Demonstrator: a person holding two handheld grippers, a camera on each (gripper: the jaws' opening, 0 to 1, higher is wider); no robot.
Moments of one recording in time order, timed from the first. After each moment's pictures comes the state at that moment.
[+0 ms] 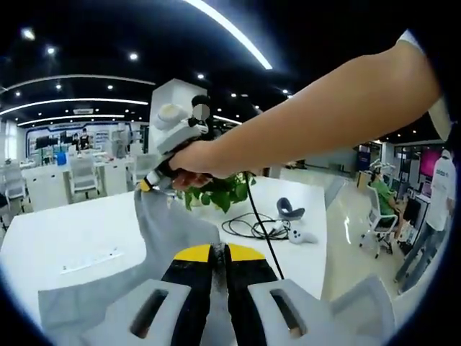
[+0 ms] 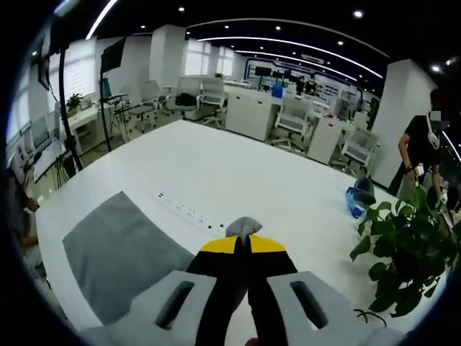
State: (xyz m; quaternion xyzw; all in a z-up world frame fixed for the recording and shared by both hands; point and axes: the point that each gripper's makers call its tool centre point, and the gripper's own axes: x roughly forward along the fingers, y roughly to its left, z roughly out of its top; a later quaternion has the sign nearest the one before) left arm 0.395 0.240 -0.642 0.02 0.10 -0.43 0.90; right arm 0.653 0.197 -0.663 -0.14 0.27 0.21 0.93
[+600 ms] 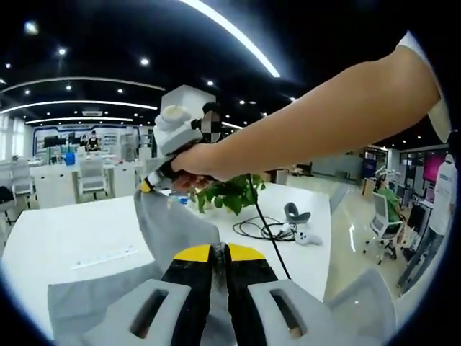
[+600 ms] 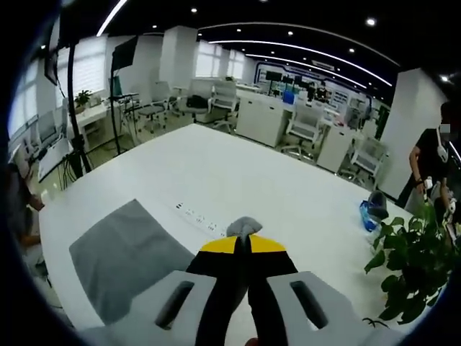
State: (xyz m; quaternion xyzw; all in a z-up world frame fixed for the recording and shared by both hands) left arm 0.392 0.297 -0.639 0.00 0.09 -0.41 0.91; right arm 0.651 0.266 -0.656 -0.15 0.26 0.23 0.92
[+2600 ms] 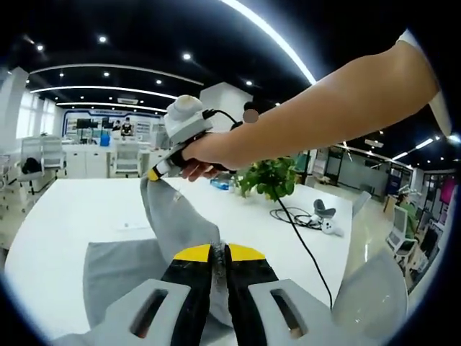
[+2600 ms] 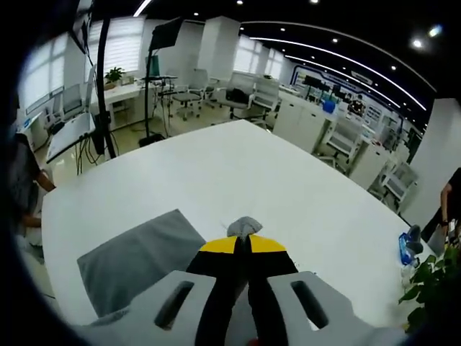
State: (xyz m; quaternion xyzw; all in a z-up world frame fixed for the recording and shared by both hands) left arm 0.385 0.446 -0.699 -0.04 0.12 -0.32 0.94; right arm 0.658 0.447 -0.712 -0.21 0.26 0.32 0.89
